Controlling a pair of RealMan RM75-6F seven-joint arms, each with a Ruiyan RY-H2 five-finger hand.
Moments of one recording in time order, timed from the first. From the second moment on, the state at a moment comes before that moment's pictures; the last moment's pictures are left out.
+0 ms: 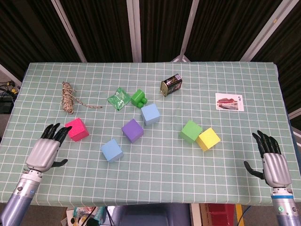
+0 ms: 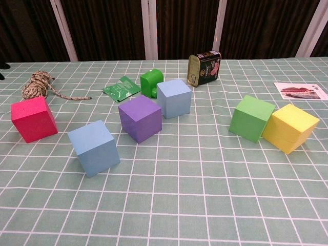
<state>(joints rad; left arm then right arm) -0.29 -1.14 -0.10 -1.94 1.34 1.22 0.51 0.10 -1.16 0.08 -1.64 -1.47 1.44 0.07</state>
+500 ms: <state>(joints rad) -0.49 -1.30 -0.13 -2.02 1.10 1.11 0.84 0.10 -1.16 0.08 -1.65 -1.46 1.43 0.09</state>
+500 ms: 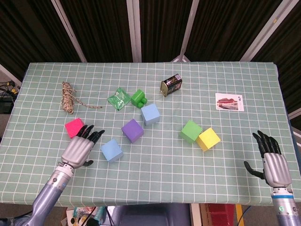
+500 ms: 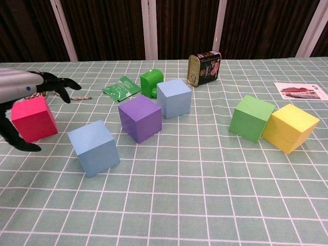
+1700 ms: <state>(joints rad) -0.79 -1.28 -0.12 -2.00 0.91 0.95 0.88 0.10 -1.15 0.09 -1.65 -1.43 1.42 0.11</state>
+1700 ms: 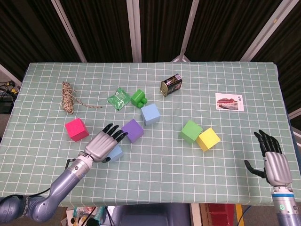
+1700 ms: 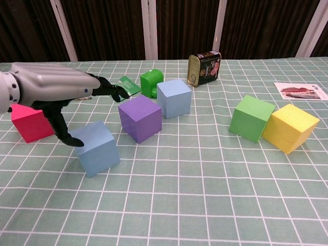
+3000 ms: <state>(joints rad) -0.93 -1.25 0.01 -1.96 0.81 0.92 0.91 0.11 -1.16 0.10 -1.65 -1.42 1.41 0.10</state>
